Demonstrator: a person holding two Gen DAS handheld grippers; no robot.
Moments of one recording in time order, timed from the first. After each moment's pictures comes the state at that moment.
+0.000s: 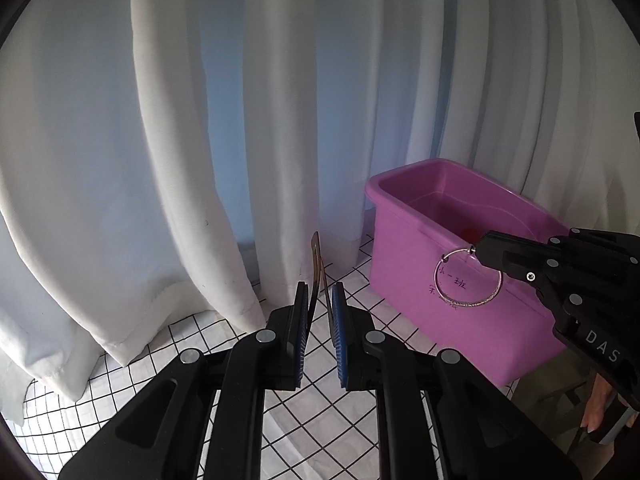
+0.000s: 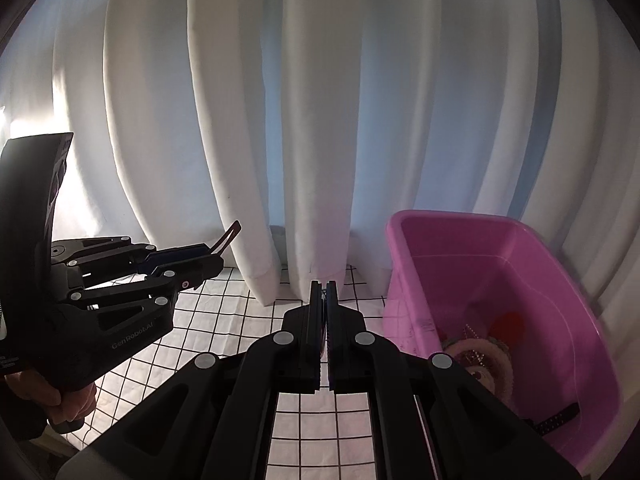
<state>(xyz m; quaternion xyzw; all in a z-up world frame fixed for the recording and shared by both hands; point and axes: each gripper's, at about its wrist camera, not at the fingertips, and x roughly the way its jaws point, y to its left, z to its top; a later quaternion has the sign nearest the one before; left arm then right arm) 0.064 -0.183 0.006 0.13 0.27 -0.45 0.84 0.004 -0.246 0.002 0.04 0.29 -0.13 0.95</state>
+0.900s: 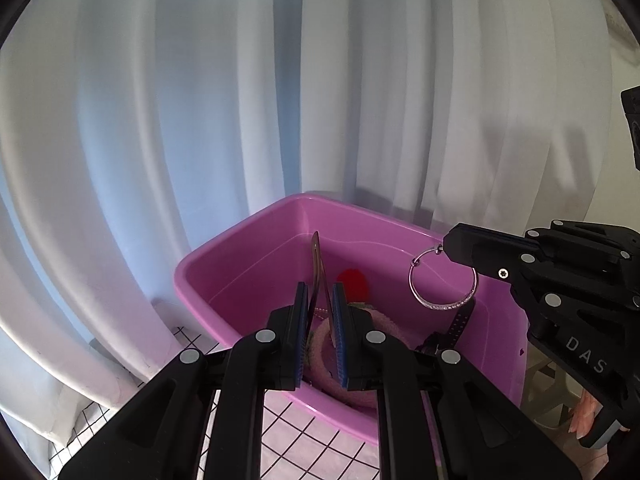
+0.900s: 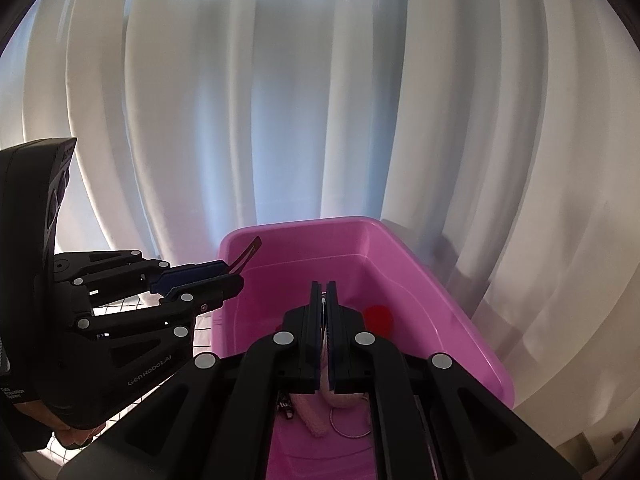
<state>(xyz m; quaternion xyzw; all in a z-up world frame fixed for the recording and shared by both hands) -0.021 -0.338 0.038 0.17 0.22 -0.57 0.77 -0.100 -0.354 0.033 0.07 0.26 -0.26 0.93</state>
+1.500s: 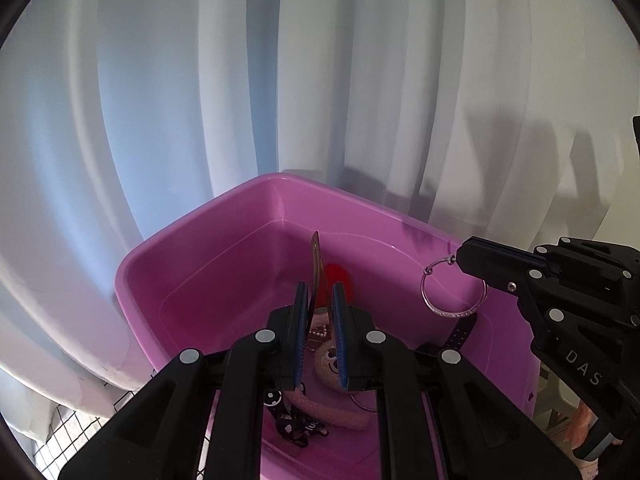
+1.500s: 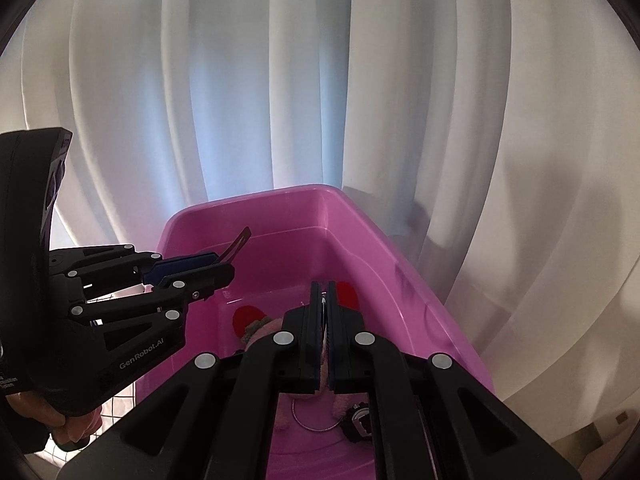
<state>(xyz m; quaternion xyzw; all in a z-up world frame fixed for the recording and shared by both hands) -0.024 -0.391 0.004 0.18 0.26 -0.57 0.76 -0.112 -0.413 0.005 0.11 0.29 -0.27 0.91</state>
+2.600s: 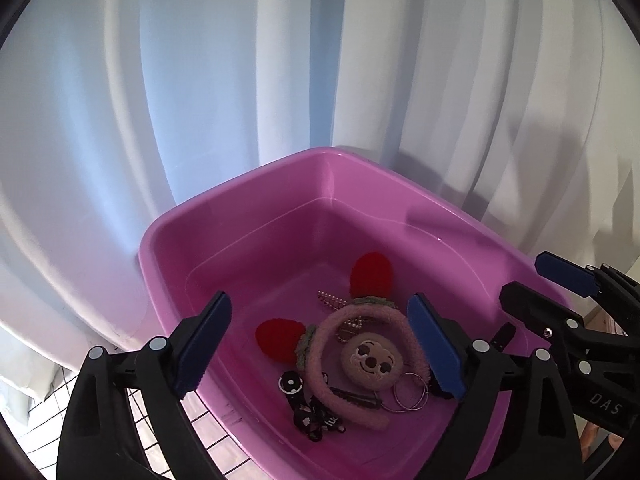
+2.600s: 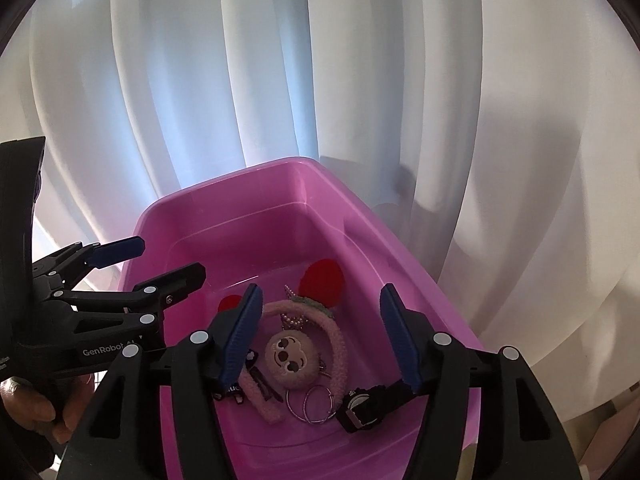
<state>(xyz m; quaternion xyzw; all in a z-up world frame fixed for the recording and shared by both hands) 0.005 -0.398 -0.009 0.17 0.32 -0.48 0.80 -0.115 -0.438 -0.012 0.16 0.31 -0.28 0.89</state>
